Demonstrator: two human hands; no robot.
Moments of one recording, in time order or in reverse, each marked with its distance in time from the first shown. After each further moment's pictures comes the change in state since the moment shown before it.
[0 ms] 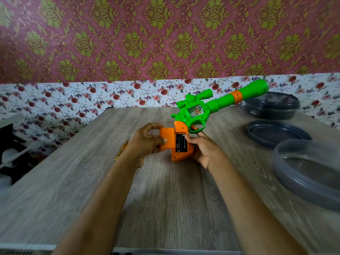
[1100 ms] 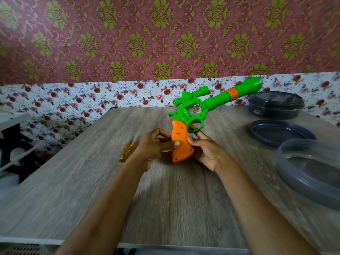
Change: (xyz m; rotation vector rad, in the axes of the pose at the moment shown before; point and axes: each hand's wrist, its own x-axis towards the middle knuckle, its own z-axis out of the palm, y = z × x) left_hand -0.001 -0.013 0.006 -0.037 -0.073 -0.022; right_hand -0.016 -0.004 0.004 -0.016 -0.180 0.039
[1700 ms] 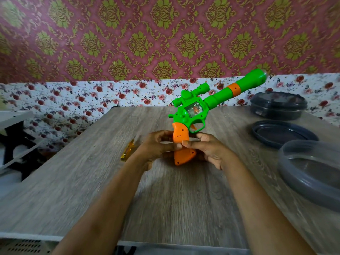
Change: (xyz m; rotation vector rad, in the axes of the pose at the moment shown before) left_hand -0.004 0.001 0.001 0.081 -0.067 0.020; right_hand -0.008 -0.009 -0.002 -0.387 0.048 0.050
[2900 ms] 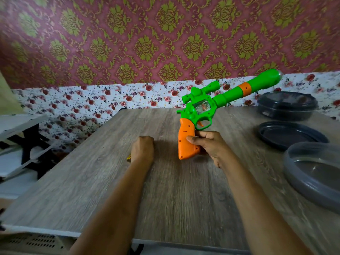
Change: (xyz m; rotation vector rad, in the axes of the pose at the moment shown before) left_hand 0.021 -0.025 -0.037 1.046 0.474 -0.043; right_hand 0.003 -0.009 0.007 -0.012 0.192 -0.092
